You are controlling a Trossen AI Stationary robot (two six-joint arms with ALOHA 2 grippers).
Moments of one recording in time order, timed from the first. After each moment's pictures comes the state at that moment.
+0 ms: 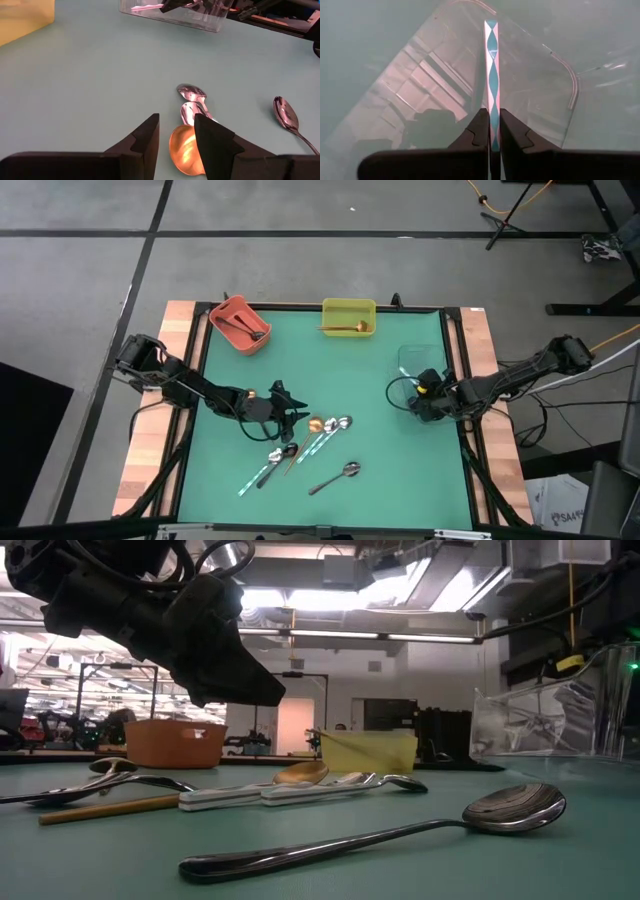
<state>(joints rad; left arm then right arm) -0.28 1.59 0.52 0.61 -0.46 -0.42 0.34 0.92 0.31 -0.73 0.62 1.15</state>
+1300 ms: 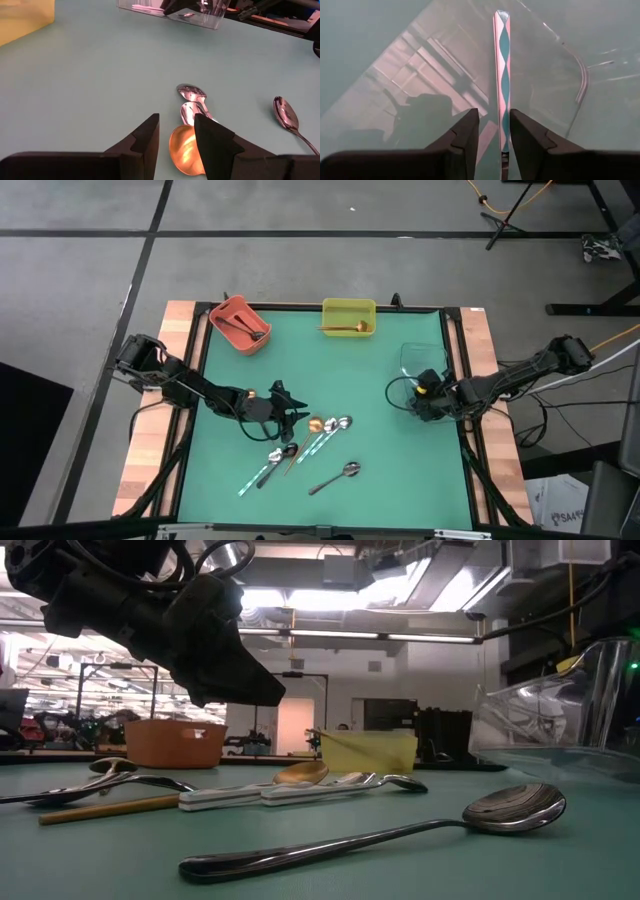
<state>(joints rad) -0.28 1.59 0.52 0.61 -0.46 -0.42 0.34 0.92 0.31 -0.73 0.57 1.14</state>
